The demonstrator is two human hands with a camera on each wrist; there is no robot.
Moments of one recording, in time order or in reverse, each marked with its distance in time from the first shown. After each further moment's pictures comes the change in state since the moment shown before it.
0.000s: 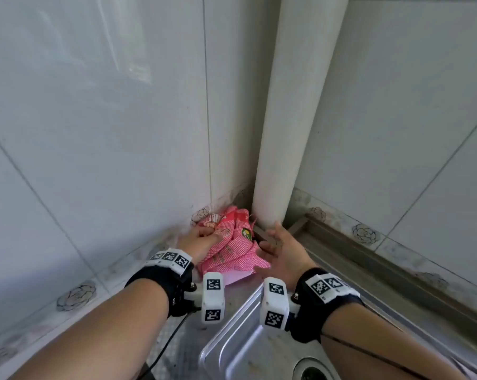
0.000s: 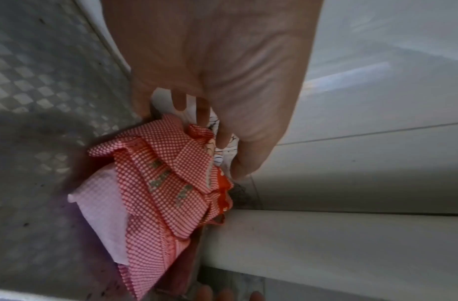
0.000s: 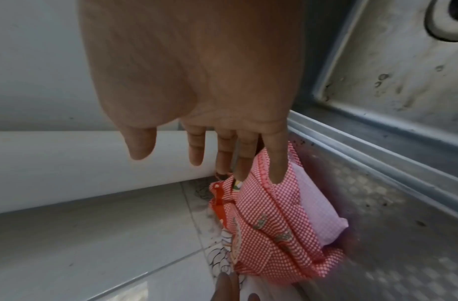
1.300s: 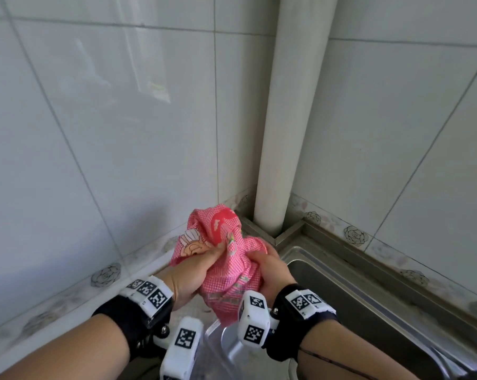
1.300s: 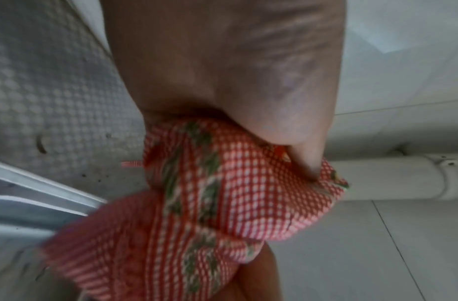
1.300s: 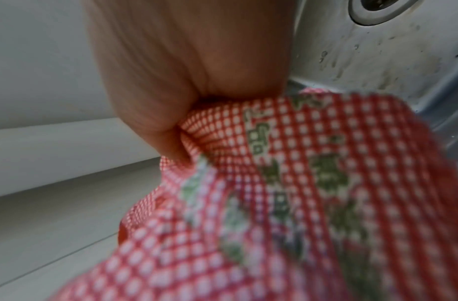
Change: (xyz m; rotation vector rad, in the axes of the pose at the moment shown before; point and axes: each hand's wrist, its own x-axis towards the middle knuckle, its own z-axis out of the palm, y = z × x) left_hand -0.161 0.020 -0.003 -0.497 -0.238 0.109; right_hand -0.068 0.042 0.021 0.083 -0.079 -0.068
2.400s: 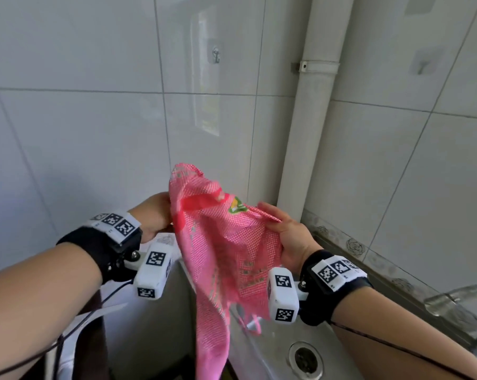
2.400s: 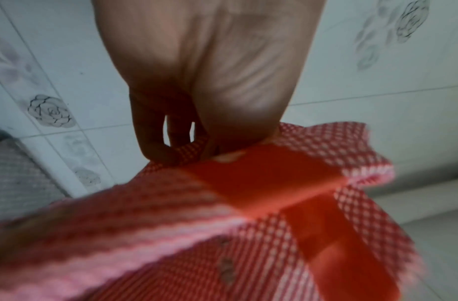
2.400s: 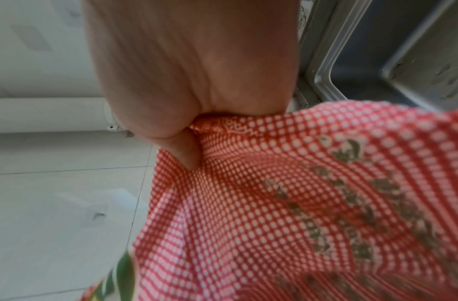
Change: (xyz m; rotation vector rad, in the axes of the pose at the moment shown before) left_hand -0.220 0.095 -0.019 0.449 0.451 0.175; right_hand -0.200 -0.046 0.020 -0.164 -0.439 -0.178
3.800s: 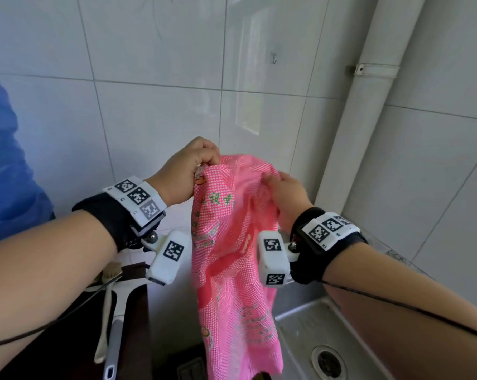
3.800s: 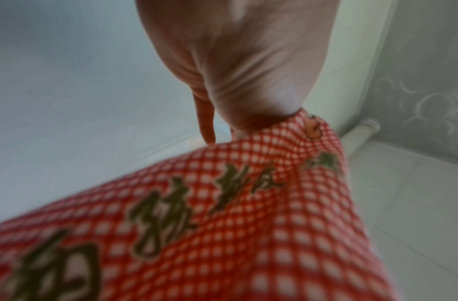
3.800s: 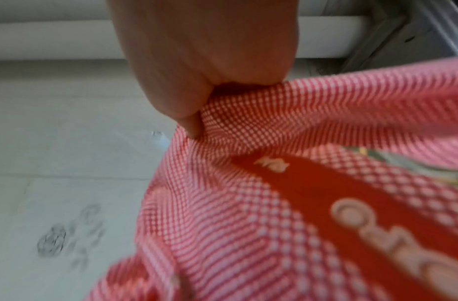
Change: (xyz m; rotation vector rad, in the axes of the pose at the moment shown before) left_hand -0.062 0.024 -0.050 0.121 0.215 0.592; right_hand -0.003 -0.004 0.118 -0.587 0.123 -0.218
